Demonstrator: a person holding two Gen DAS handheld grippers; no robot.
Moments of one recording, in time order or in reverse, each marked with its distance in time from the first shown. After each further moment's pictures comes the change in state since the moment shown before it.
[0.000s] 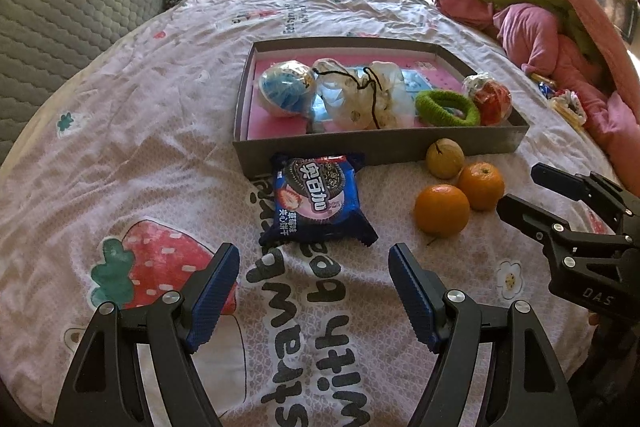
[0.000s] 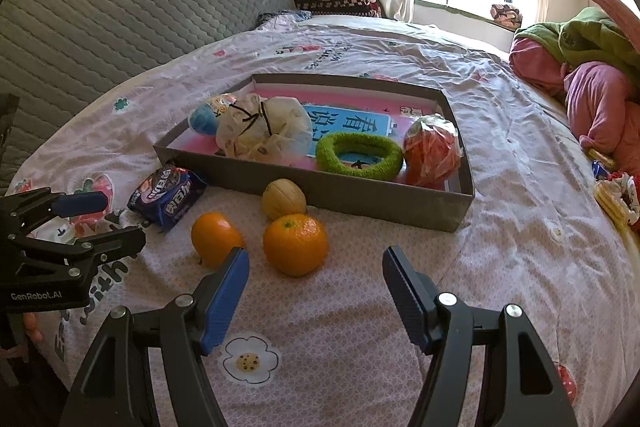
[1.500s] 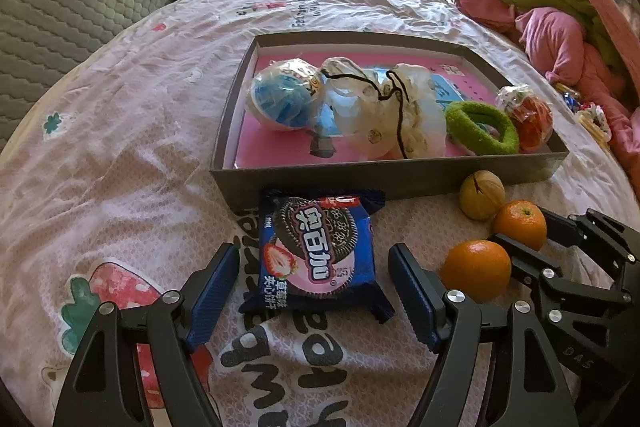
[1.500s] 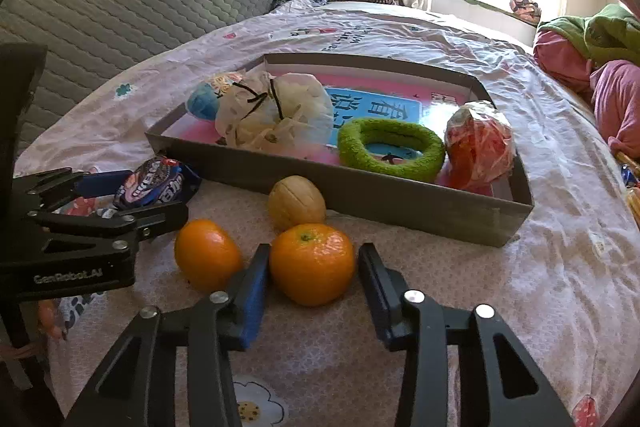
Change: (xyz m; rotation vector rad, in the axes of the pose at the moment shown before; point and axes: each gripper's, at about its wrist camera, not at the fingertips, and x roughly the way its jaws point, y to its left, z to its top) left arm 0.047 -0.002 0.029 -0.037 0.013 0.036; right arm 0.042 0.005 0.006 -0.024 0.042 0.068
